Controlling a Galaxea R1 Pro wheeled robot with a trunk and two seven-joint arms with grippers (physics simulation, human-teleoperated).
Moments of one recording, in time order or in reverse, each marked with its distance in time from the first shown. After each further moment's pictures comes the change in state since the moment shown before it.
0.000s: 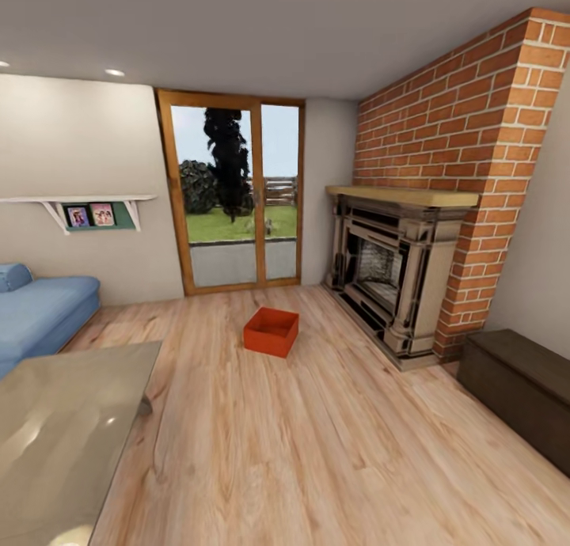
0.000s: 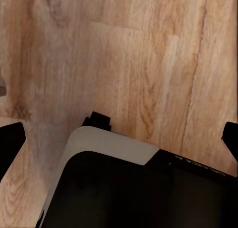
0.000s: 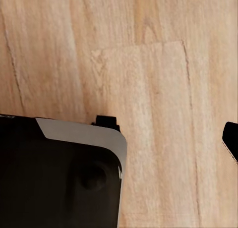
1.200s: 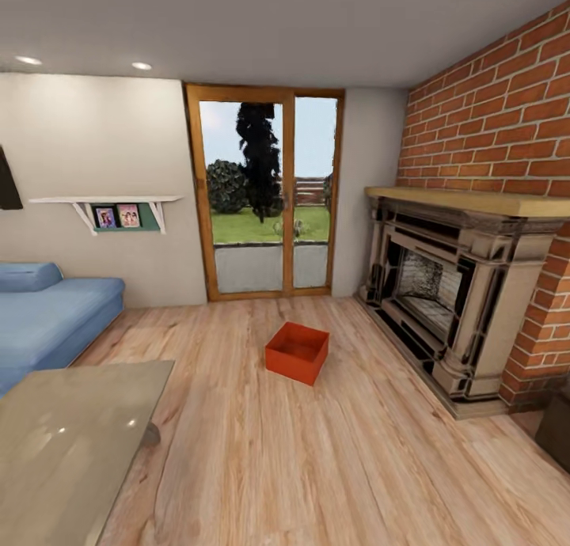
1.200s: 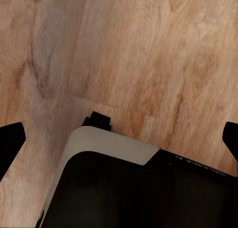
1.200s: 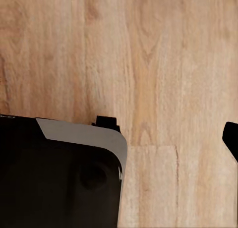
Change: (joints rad) left arm 0.000 0.000 0.000 0.000 0.000 0.000 0.000; right arm 0.000 0.000 0.001 -0.003 0.003 0.002 0.000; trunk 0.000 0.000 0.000
